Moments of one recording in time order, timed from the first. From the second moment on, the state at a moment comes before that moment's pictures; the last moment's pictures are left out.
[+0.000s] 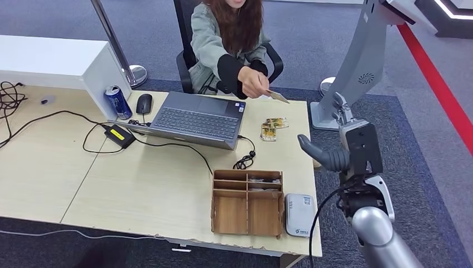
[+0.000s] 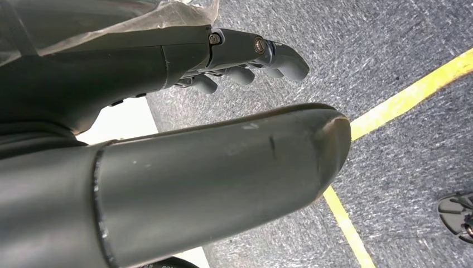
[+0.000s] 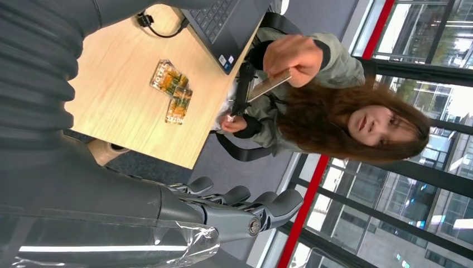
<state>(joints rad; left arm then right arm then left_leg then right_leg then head) -0.12 -0.05 0.75 -0.15 -1.25 -0.45 0.14 -0.33 -0.33 0.41 -1.54 0.05 -0.32 0.09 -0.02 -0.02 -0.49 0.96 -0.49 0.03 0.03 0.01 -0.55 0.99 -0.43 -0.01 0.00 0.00</state>
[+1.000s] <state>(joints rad) -0.12 -0.04 0.67 -0.16 -1.31 -0.45 0.11 -0.63 -0.05 0.58 -0.95 0.00 -0.37 -0.06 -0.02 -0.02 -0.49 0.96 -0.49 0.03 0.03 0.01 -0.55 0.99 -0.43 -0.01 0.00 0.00</state>
